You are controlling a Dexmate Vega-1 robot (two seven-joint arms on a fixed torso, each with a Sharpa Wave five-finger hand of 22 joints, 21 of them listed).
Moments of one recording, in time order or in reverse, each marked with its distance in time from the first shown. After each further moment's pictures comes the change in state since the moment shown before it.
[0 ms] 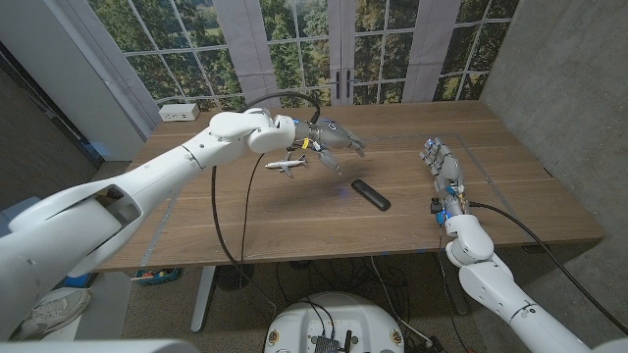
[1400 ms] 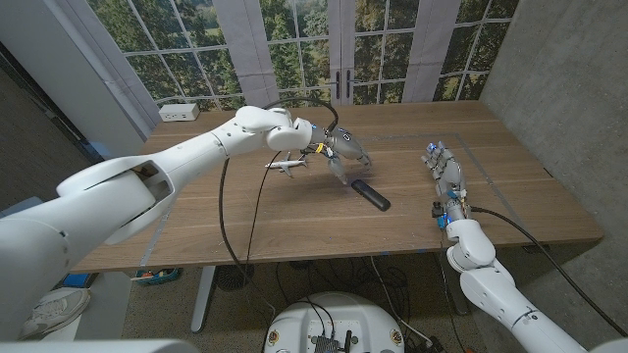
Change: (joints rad) left arm -0.145 -0.139 0.166 0.269 0.021 -0.132 0.083; left_hand 0.146 -0.003 -0.044 0.004 -0.008 0.086 0.021 0.049 0.000 0.131 -0.034 0.027 0.005 0.101 0.000 0.028 0.000 0.029 0.000 -0.022 0.002; right arm -0.033 0.002 0.012 -0.008 0.016 0.021 0.001; right_hand -0.007 -0.007 -0.004 0.004 0.000 0.017 0.004 0.000 0.000 0.018 0.007 0.000 0.000 0.004 -0.004 0.000 -0.005 0.005 -0.006 -0.007 0.000
